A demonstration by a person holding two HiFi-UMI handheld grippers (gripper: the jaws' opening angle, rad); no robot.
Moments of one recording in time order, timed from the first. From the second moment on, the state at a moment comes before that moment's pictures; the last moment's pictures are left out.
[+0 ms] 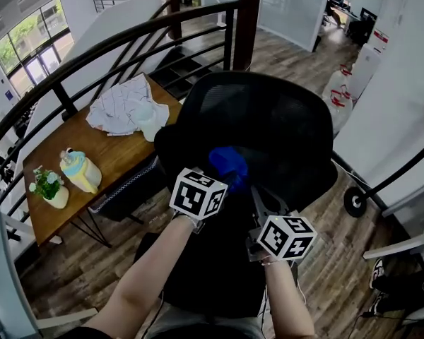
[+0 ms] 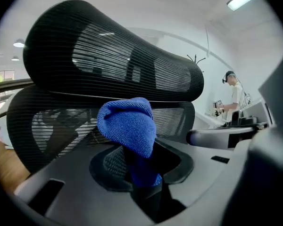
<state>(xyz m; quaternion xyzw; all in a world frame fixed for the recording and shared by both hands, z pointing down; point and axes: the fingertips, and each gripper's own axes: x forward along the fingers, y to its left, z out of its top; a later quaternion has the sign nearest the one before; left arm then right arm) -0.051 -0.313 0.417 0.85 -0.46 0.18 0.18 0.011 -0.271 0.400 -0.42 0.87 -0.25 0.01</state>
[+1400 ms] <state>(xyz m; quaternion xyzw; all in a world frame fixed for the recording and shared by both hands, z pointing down) -0.205 -0.287 0.414 0.77 -0.59 0.18 0.18 -0.055 -0.251 0.418 -0.35 0.90 -0.27 -0.02</state>
